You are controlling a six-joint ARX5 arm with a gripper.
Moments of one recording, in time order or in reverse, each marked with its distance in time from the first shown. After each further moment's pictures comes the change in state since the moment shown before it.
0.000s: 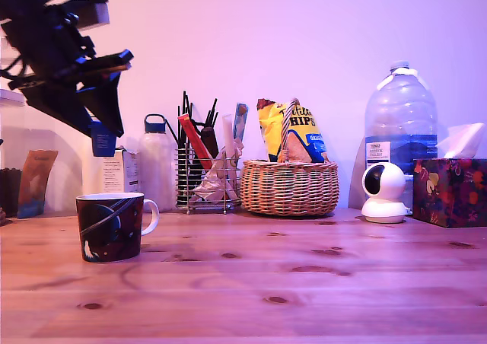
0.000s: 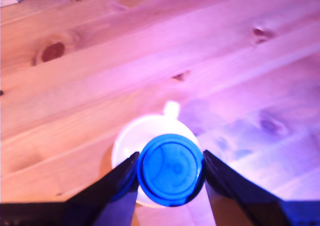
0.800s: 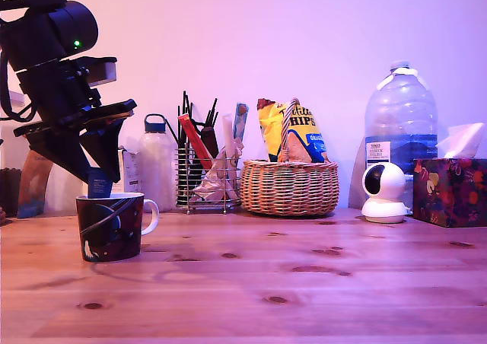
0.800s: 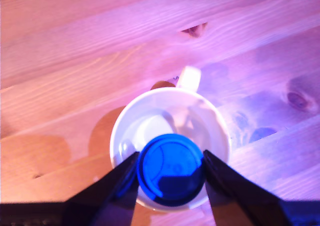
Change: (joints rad) arm 0.031 0.178 0.072 -0.079 0.054 -0.001
